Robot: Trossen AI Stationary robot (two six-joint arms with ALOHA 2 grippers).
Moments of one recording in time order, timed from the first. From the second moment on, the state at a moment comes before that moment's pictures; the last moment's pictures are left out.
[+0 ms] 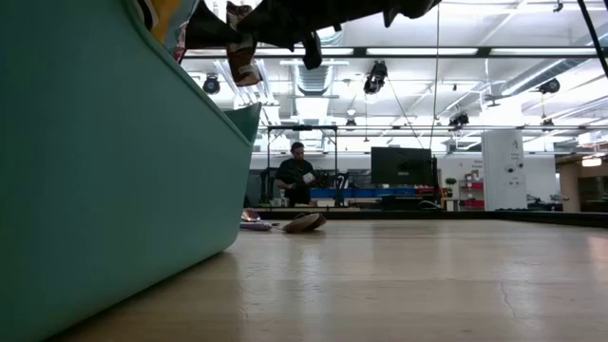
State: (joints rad) left arm 0.03 0.95 0.70 0.00 -0.35 -0.29; right arm -0.02 1.79 1.32 0.38 0.24 0.25
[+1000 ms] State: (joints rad) left arm 0.03 0.95 0.70 -0.01 -0.36 -0.29; right arm -0.02 1.79 1.32 0.40 0.35 0.39
